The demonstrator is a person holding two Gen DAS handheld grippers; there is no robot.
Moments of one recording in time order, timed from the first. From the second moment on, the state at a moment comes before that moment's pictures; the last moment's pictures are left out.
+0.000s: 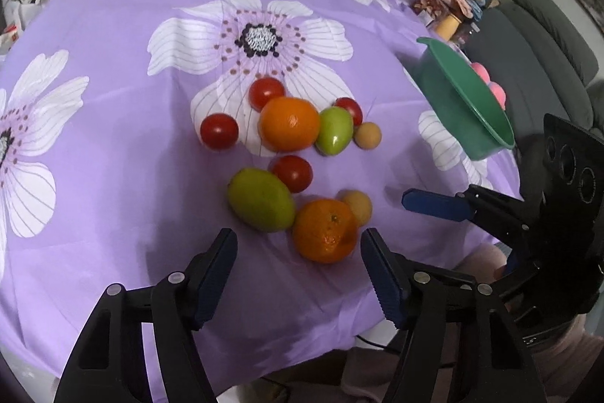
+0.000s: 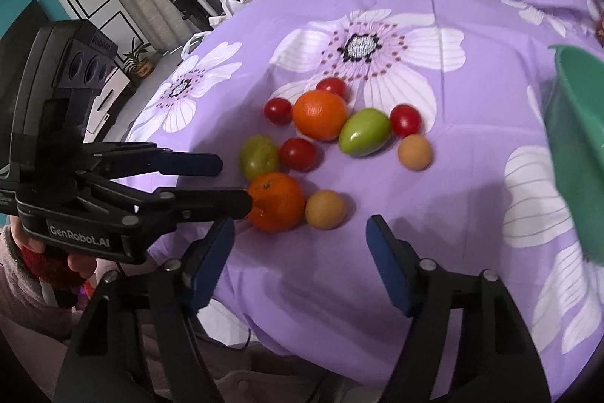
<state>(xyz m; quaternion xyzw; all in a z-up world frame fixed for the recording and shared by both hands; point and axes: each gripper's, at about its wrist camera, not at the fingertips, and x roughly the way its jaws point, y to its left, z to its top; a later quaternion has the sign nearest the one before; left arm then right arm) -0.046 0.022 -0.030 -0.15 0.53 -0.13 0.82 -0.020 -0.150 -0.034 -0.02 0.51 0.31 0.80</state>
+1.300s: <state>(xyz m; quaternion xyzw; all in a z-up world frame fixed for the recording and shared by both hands) -0.032 0.011 -0.025 -0.17 0.53 -0.17 0.81 -0.017 -0.133 -0.035 -0.03 0.49 0.33 0.80</state>
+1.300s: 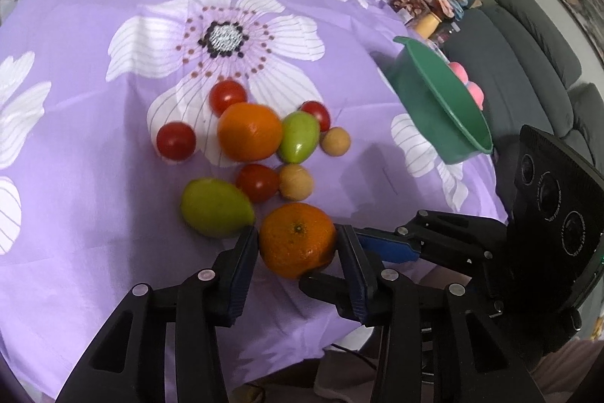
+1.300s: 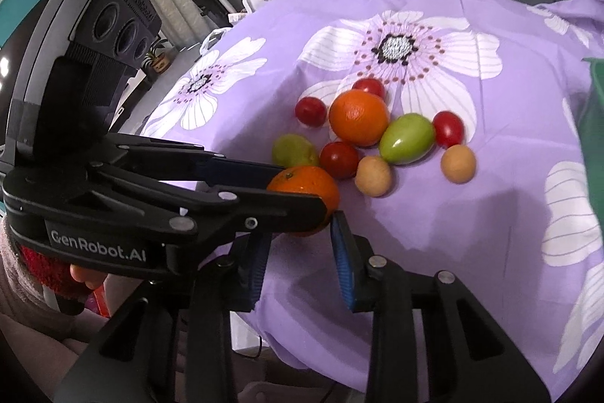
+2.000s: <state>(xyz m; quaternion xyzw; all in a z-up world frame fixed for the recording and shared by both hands) 0.009 -0.051 0.030 -0.08 0.49 -0.21 0.84 -0.010 -0.185 0.015 0.00 0.40 0.29 0.87</state>
